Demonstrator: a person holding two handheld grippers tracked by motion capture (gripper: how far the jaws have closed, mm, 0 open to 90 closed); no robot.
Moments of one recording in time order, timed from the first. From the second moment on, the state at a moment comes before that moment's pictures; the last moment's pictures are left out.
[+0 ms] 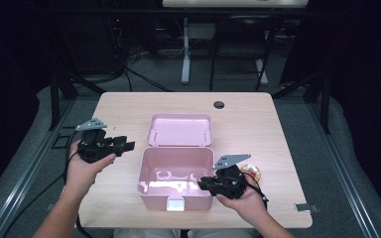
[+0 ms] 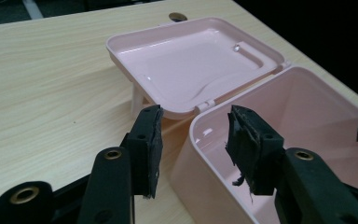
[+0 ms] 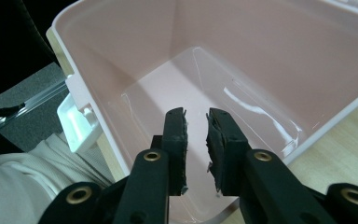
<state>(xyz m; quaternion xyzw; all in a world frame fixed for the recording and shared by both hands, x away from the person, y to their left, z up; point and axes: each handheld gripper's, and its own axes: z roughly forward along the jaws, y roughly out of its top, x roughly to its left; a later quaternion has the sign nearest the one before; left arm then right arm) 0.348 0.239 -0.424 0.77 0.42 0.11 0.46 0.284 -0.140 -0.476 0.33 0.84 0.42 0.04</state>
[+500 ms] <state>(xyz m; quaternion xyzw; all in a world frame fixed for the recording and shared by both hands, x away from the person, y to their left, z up) 0.333 0.246 -0.434 0.80 0.40 0.11 0.43 0.288 -0.148 -0.455 0.34 0.84 0.42 0.05</state>
